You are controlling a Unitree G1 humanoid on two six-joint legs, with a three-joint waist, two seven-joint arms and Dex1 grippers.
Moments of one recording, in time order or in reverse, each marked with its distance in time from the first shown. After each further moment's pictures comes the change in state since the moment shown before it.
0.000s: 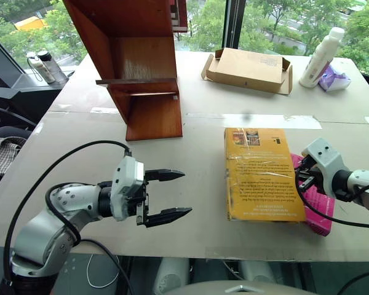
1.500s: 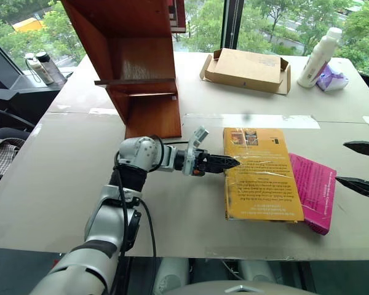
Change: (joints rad) left arm -0.890 -0.492 -0.297 1.039 -0.087 0.857 0.215; right arm 0.326 -0.019 -0.564 0.327 0.235 -0.771 0.793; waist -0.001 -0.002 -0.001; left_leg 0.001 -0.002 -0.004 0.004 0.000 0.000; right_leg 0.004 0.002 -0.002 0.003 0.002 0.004
